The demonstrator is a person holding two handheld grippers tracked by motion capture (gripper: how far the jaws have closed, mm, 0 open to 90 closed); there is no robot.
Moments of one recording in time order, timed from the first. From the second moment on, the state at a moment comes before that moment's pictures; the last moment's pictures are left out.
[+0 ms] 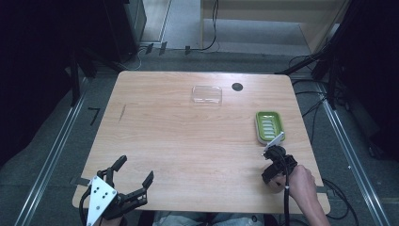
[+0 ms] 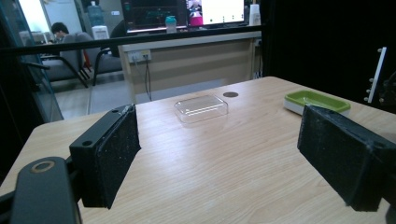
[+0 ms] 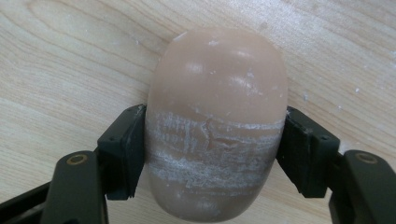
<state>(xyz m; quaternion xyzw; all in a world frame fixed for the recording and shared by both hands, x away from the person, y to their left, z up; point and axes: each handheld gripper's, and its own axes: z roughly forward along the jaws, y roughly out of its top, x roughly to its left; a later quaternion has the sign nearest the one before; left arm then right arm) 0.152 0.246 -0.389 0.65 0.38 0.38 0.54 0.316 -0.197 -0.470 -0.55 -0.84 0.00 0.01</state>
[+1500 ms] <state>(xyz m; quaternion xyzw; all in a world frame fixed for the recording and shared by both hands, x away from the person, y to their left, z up) 0.152 0.245 -0.388 0.65 0.38 0.38 0.54 0.309 -0.205 -0.467 -0.58 -0.82 0.00 0.01</state>
